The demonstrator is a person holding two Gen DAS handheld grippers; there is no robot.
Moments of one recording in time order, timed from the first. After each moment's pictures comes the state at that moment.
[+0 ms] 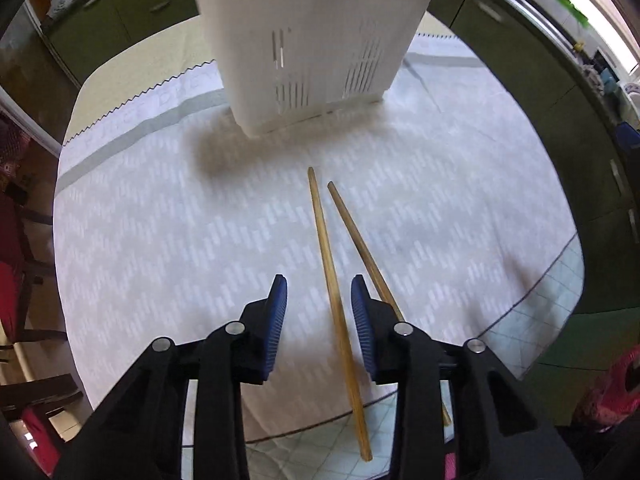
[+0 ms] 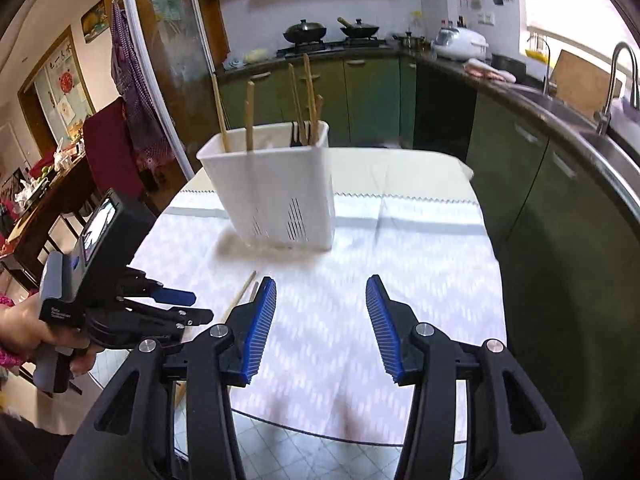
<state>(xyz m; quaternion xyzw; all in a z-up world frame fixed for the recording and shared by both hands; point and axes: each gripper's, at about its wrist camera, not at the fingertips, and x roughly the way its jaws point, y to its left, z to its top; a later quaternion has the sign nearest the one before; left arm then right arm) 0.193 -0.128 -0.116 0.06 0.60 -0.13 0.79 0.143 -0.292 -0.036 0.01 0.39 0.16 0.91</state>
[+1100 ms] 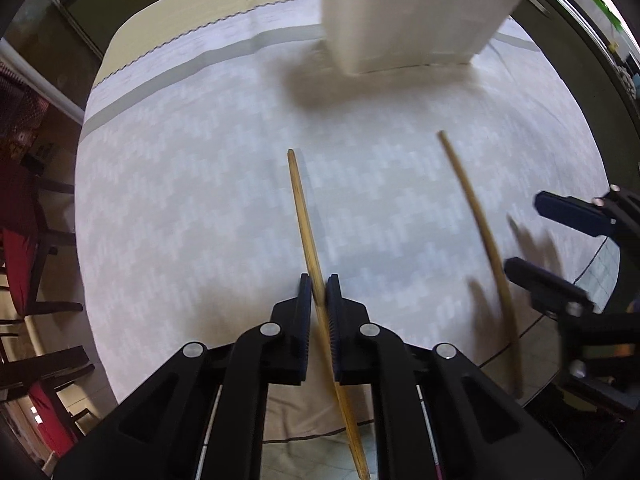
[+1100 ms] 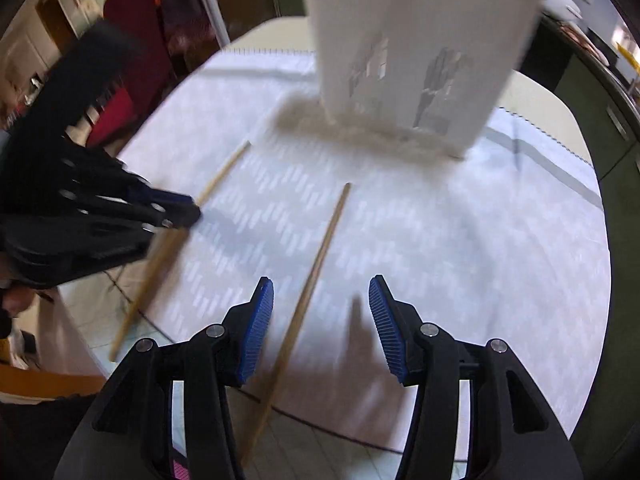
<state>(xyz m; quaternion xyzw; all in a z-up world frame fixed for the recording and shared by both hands) 0.193 -0.051 -0.152 0.06 0.64 -0.09 0.76 0.190 -0.157 -0.140 -0.11 0.54 0.23 0.80</state>
